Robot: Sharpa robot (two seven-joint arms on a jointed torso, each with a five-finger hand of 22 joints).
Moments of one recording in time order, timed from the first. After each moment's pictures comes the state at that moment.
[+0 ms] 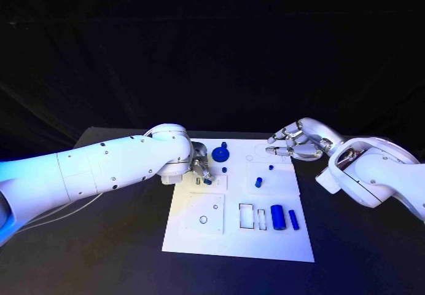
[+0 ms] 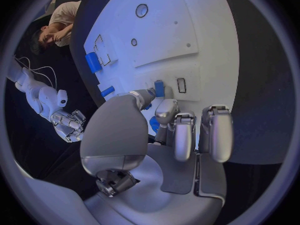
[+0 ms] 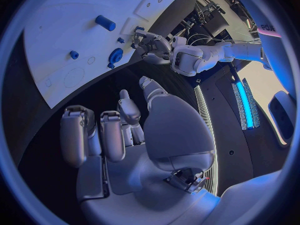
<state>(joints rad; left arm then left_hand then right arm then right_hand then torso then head) 1.29 -0.68 -0.01 1.43 -1.11 0.21 -0.70 1.26 -0.18 0.64 0.23 0.05 0.89 0.07 0.59 0.79 1.33 -0.02 1.16 1.10 1.47 -0.07 1.57 1.31 0.04 1.46 0.04 1.50 1.31 1.37 -0.88 -0.12 1.62 -0.96 -0.37 -0.02 1.25 -0.08 0.11 0.11 0.36 0.98 0.15 0.12 0.24 1.26 0.06 1.19 1.17 1.47 -0.01 1.49 1.31 0.04 1.46 0.10 1.41 1.31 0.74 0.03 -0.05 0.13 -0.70</state>
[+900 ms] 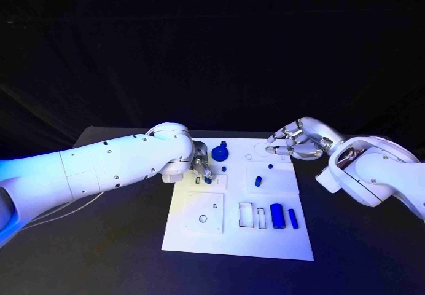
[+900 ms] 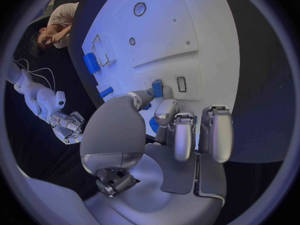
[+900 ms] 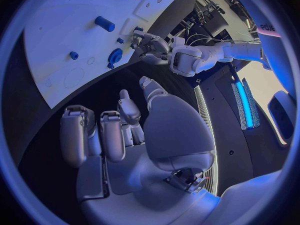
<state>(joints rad) 1.30 -0.66 -0.02 1.41 -1.12 0.22 -0.70 1.19 -0.16 0.66 0.20 0.05 0.91 0.06 0.61 0.81 1.35 -0.03 1.17 1.11 1.47 -0.08 1.57 1.31 0.04 1.46 0.04 1.51 1.31 1.37 -0.88 -0.12 1.63 -0.96 -0.37 -0.02 1.25 -0.08 0.11 0.11 0.36 0.98 0.15 0.12 0.24 1.26 0.06 1.19 1.17 1.47 -0.01 1.49 1.31 0.04 1.46 0.10 1.40 1.31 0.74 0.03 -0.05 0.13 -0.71</state>
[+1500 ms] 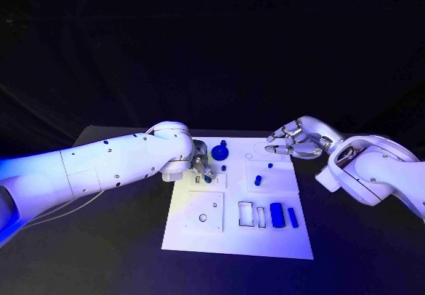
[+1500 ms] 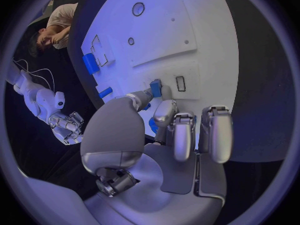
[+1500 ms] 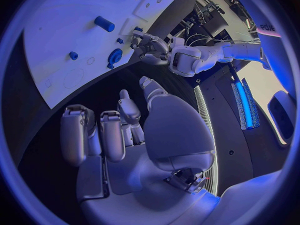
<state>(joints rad) 1.30 -0.66 -0.02 1.41 -1.13 0.23 -0.70 1.15 -0.15 0.61 0.18 0.05 0.93 0.05 0.61 0.81 1.36 -0.04 1.18 1.12 1.47 -0.09 1.57 1.31 0.04 1.46 0.03 1.51 1.31 1.37 -0.88 -0.12 1.63 -0.96 -0.36 -0.02 1.25 -0.08 0.11 0.11 0.36 0.98 0.15 0.12 0.24 1.26 0.06 1.18 1.17 1.47 -0.01 1.48 1.31 0.04 1.45 0.10 1.40 1.31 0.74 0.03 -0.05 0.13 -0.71</state>
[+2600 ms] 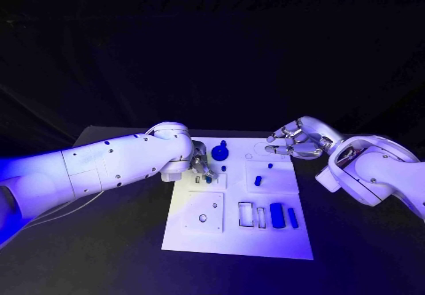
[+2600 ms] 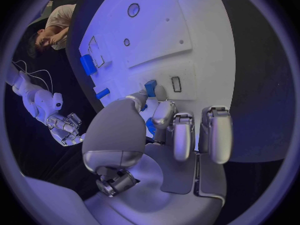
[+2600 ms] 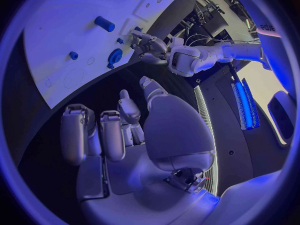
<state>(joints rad) 1.29 -0.65 -0.02 1.39 -1.14 0.24 -0.70 1.12 -0.13 0.36 0.28 0.05 0.98 0.01 0.62 0.86 1.36 -0.05 1.21 1.13 1.47 -0.09 1.57 1.31 0.04 1.47 0.03 1.52 1.31 1.37 -0.88 -0.12 1.63 -0.96 -0.36 -0.02 1.25 -0.08 0.10 0.12 0.36 0.98 0.15 0.12 0.24 1.25 0.06 1.18 1.17 1.47 -0.01 1.48 1.31 0.04 1.44 0.10 1.39 1.31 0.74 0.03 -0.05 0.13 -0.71</state>
